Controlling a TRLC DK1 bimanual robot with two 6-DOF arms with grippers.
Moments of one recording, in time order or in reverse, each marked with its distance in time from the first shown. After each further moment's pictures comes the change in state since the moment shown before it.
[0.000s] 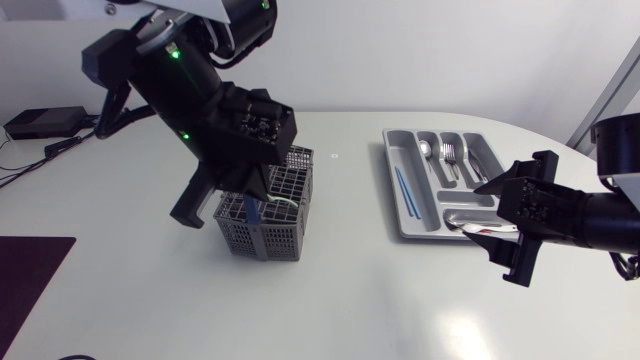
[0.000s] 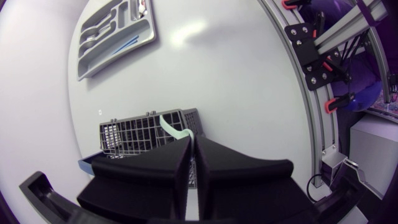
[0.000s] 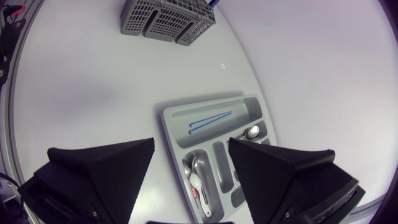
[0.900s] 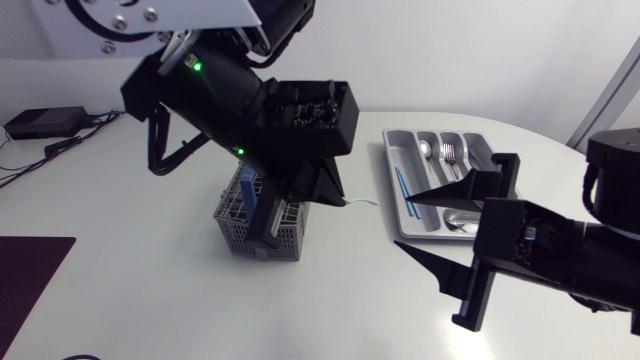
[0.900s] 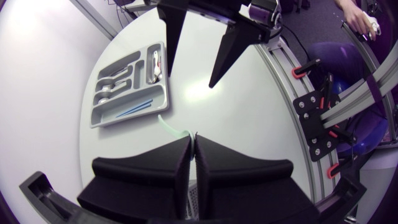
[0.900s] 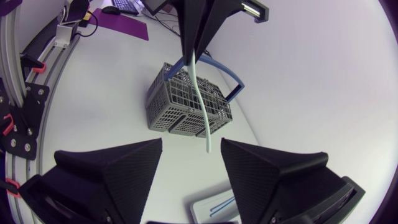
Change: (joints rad) left arm -0.121 -0.045 -0.100 0.314 0.242 -0.212; right arm 0.528 -0.212 -0.079 0.174 0.058 0.369
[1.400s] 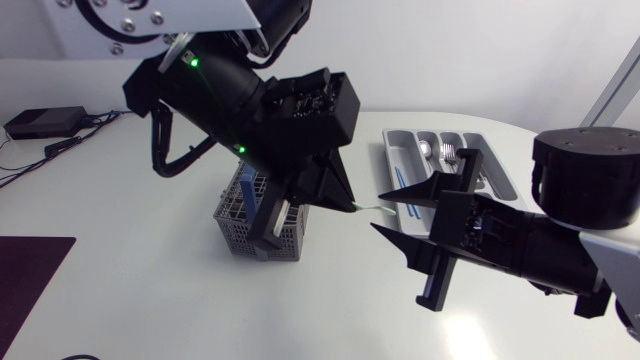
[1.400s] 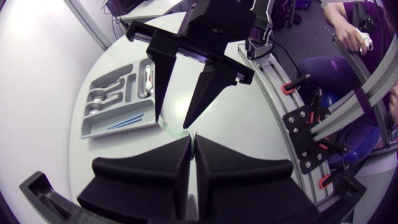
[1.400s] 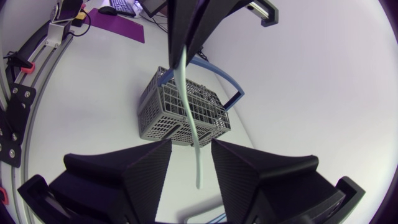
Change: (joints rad) left arm 0.022 0.013 0.000 -0.002 0.132 -0.011; right arm 0.042 0.149 -0.021 0.216 0.028 0.001
